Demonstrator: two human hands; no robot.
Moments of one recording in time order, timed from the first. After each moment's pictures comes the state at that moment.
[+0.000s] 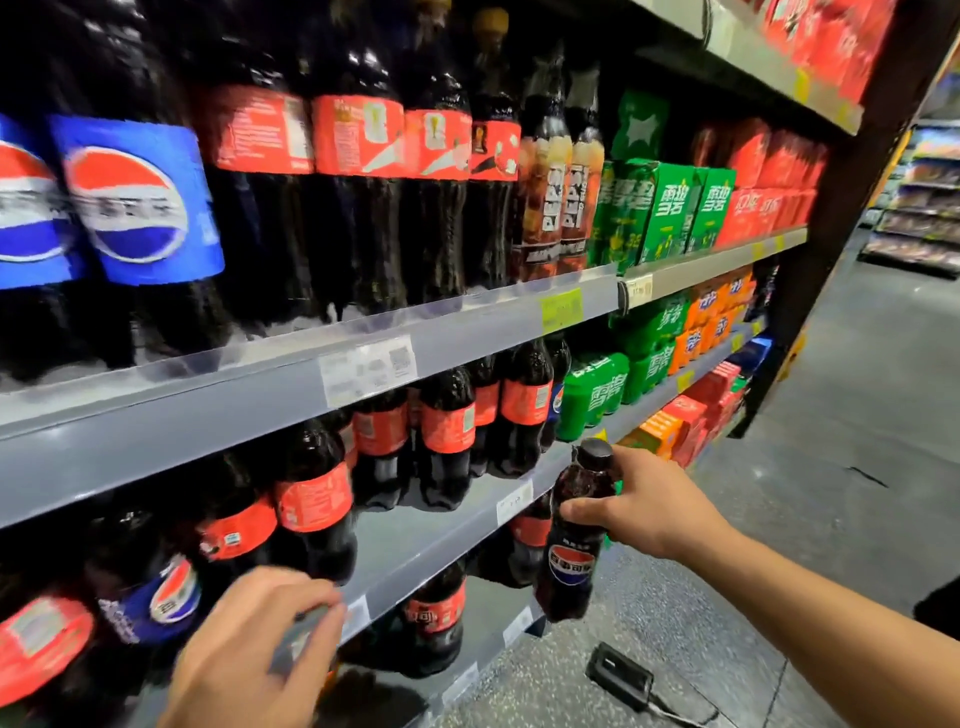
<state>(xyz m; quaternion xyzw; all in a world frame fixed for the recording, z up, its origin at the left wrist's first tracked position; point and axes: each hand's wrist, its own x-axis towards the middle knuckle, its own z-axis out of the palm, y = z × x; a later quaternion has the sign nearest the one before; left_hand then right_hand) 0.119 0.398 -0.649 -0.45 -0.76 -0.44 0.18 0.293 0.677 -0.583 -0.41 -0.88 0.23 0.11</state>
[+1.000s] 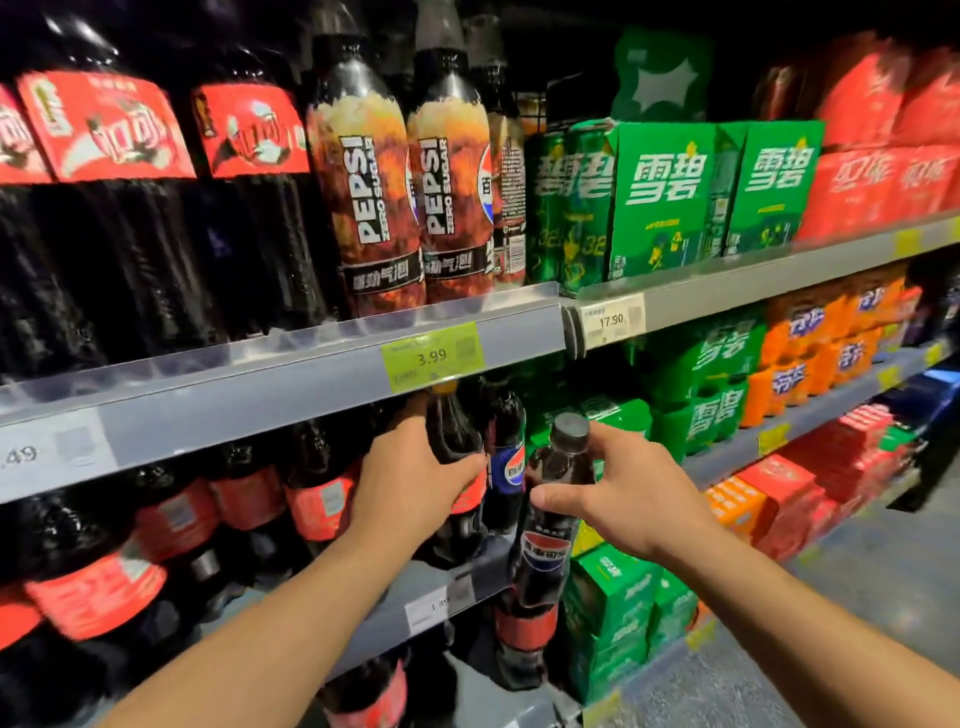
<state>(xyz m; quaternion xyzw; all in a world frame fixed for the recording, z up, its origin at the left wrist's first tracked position) 0.123 0.750 -0.613 -0.27 -0.88 -0.38 0.09 0.272 0.893 -0.589 -0.25 -0.90 0.31 0.17</state>
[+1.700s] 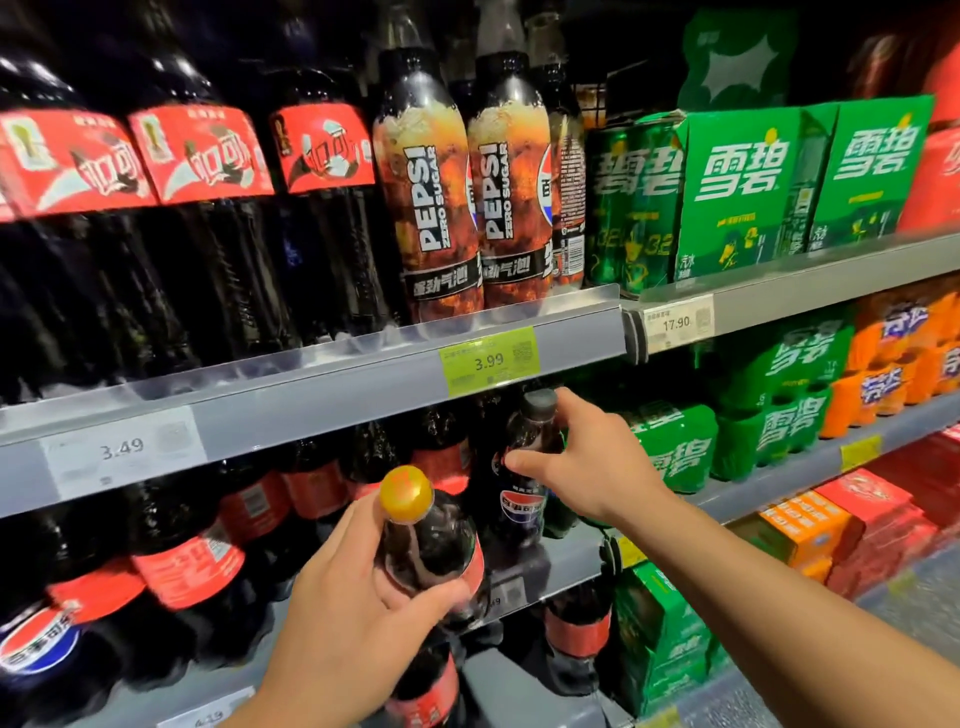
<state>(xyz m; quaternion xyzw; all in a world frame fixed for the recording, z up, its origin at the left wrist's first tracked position) 0.192 0.640 -0.608 -0.28 -0.85 -0.46 0.05 0.203 0.873 -0.587 -0.17 -0.91 0.33 0.20</state>
